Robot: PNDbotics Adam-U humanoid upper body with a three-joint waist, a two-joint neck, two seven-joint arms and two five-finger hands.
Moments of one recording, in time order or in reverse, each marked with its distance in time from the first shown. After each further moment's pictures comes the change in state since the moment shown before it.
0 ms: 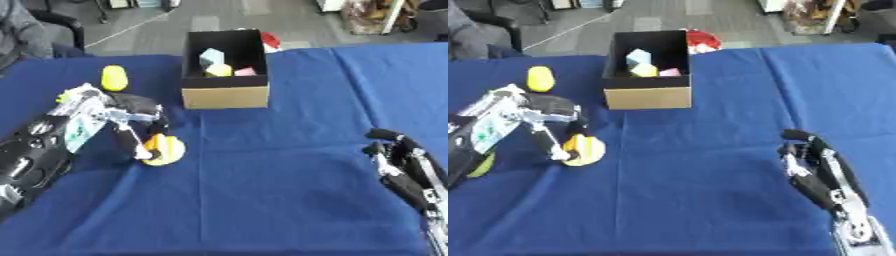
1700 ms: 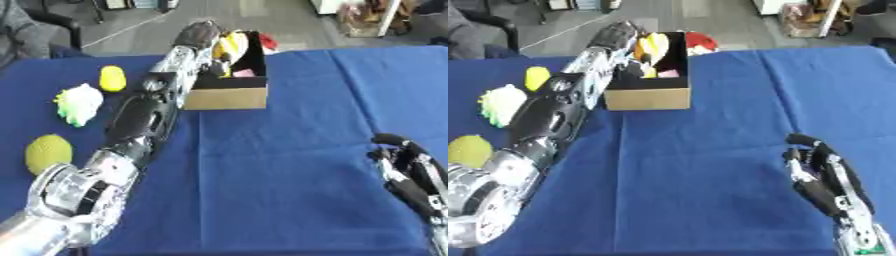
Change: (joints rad) left arm -0.373 -0.492 0.573 0.452 -0.762 0.633 0.571; right arm 0.000 0.017 0.007 0.006 -0.013 0.003 0.007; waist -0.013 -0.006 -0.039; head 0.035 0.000
